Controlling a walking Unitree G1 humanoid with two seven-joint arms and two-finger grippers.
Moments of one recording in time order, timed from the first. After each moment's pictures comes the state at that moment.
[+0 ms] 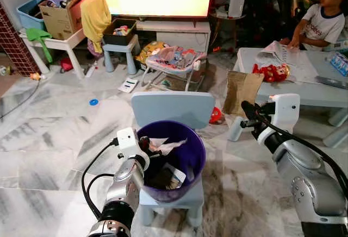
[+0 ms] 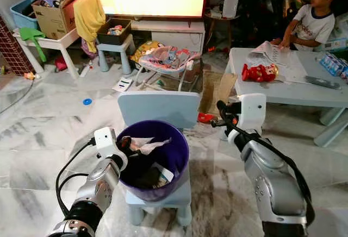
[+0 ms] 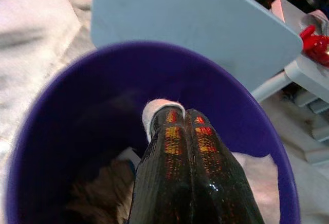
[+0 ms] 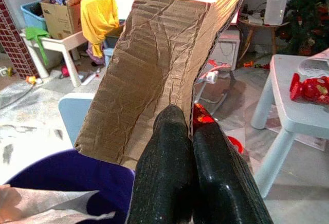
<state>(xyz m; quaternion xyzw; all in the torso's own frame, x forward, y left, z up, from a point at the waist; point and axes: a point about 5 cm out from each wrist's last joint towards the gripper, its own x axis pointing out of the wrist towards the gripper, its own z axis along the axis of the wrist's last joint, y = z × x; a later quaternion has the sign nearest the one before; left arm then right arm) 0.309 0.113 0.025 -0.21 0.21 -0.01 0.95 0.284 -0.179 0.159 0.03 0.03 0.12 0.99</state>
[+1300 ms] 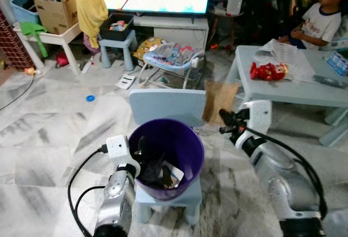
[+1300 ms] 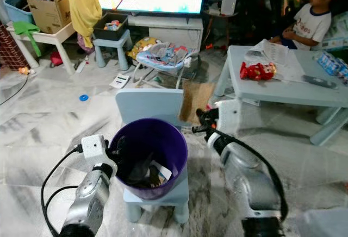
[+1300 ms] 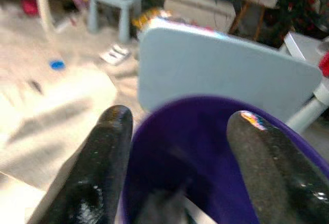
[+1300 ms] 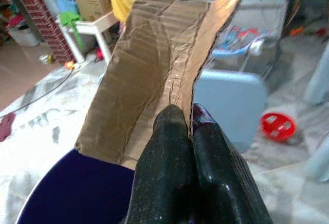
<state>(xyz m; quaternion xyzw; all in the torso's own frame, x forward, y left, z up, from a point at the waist) 0.269 0.152 0.052 -0.09 0.08 0.01 0.99 0.310 -0.123 0.110 0.10 0.09 0.17 0.98</state>
